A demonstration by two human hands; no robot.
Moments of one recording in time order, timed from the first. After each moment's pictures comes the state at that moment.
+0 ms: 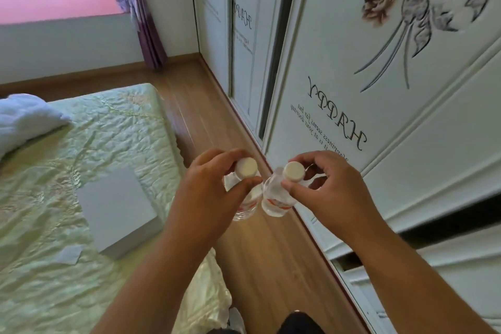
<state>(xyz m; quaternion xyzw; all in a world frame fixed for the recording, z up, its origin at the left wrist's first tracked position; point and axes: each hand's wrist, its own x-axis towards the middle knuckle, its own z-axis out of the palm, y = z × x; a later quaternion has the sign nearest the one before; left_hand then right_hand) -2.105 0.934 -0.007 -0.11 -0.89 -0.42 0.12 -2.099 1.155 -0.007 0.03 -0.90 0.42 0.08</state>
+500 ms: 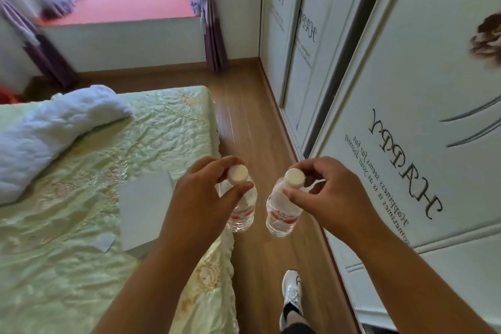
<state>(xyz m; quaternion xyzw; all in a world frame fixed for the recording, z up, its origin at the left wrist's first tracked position) -2.205 0.924 -0.009 0.04 -0.91 -0.39 0.16 -2.267 1.145 -0.027 0.15 -0.88 0.44 0.00</state>
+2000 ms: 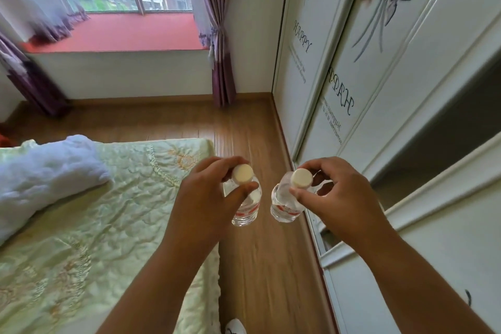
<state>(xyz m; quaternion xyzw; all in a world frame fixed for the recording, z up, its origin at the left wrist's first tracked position) -2.673 0.802 -0.009 0.04 -0.89 -0.40 0.20 -2.743 1.026 -0.014 0.18 -0.89 0.41 0.02</state>
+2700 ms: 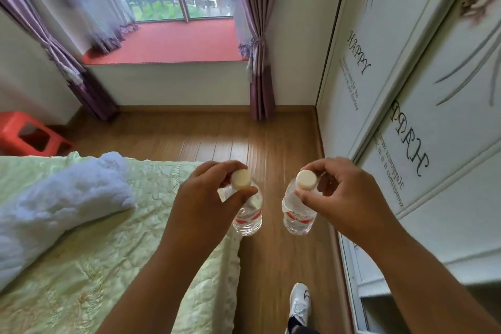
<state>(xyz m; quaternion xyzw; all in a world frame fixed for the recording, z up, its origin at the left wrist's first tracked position) -2.890 0.739 -0.005 0.12 -0.91 -0.33 0.22 -3.009 0.954 -0.025 0.27 -0.86 0.43 -0.04</state>
